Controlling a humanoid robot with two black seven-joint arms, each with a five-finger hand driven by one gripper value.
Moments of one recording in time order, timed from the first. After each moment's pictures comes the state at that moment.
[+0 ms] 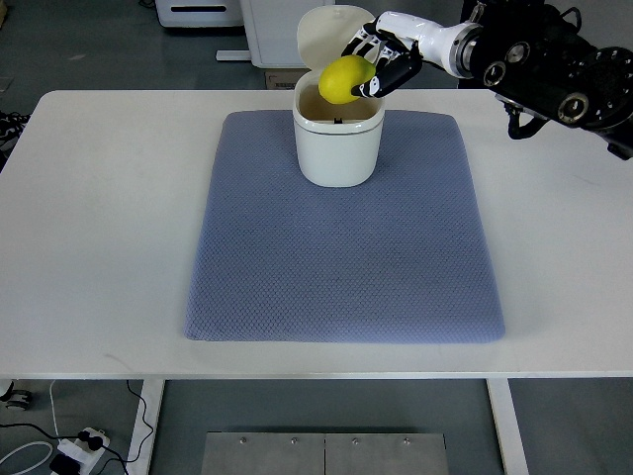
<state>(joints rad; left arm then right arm) -0.04 0.00 -0.10 -0.24 0.00 0.19 -0.12 1.57 -0.14 -0.34 0.64 -0.44 0.11 0.10</state>
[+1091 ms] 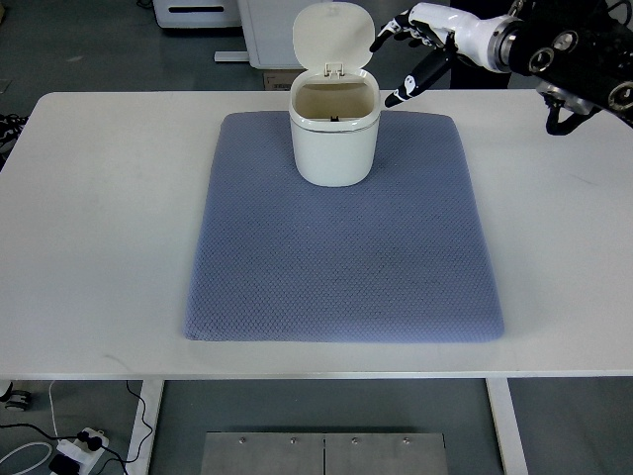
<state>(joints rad) -0.04 0.00 -0.10 -0.24 0.00 0.19 -0.12 1.54 -0.30 -0.26 0.70 -0.41 0.18 0.11</state>
